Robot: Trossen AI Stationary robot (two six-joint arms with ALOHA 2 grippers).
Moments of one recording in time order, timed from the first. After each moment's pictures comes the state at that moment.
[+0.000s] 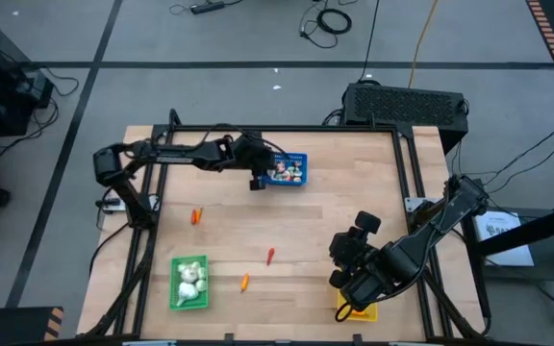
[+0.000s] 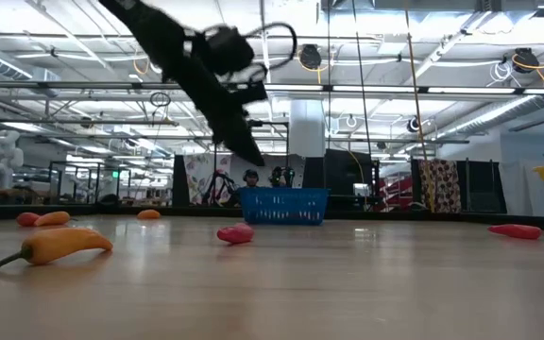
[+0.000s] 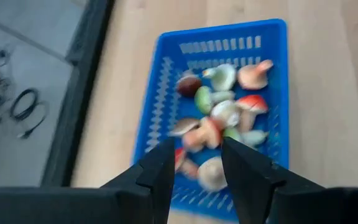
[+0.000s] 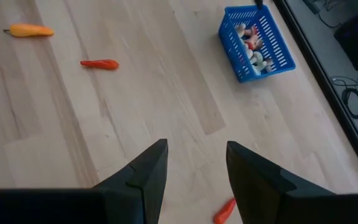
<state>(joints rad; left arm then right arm) 0.37 1.70 1.06 -0.11 -0.04 0.45 0.68 1.73 1.71 -1.48 0.68 1.03</state>
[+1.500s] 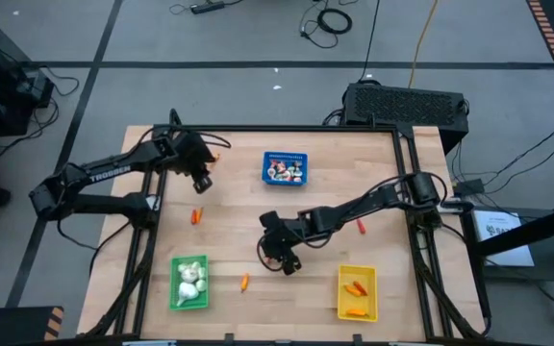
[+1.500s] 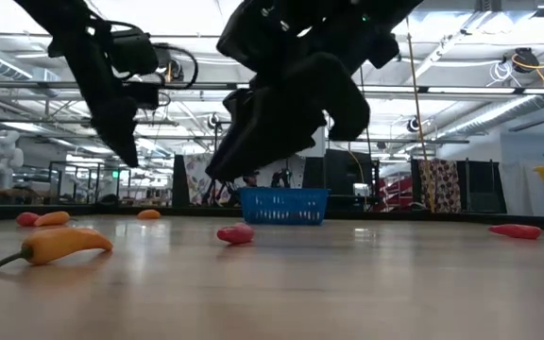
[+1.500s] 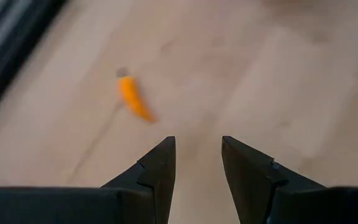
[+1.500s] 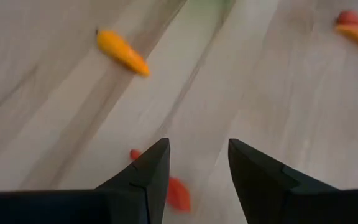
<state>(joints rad) 0.64 1.07 0.68 -0.67 -0.01 0.10 0.18 2.01 1.32 -0.11 -0.06 -0.30</state>
